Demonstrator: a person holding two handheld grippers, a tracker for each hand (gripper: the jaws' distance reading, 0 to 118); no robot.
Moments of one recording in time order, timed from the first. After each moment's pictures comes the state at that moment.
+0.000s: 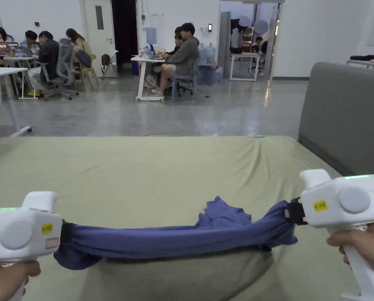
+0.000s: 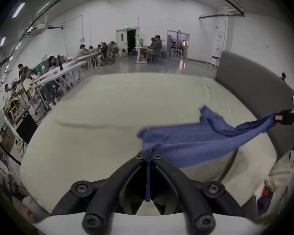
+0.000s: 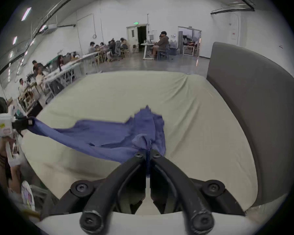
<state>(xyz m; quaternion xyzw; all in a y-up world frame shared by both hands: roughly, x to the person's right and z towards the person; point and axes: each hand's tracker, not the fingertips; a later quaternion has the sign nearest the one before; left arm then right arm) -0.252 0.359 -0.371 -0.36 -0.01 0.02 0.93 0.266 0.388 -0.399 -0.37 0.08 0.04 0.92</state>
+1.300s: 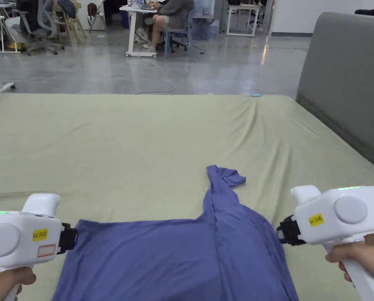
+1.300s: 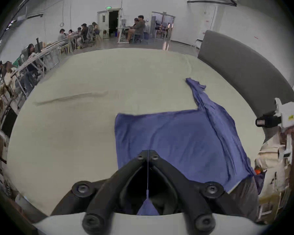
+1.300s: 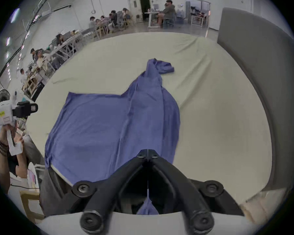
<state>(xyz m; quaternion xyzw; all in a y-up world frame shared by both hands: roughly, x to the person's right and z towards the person) -0.226 0.311 -0.407 -0.42 -0.09 0.03 0.90 0.262 0.316 -0.442 -0.50 0.11 0.03 0.86</state>
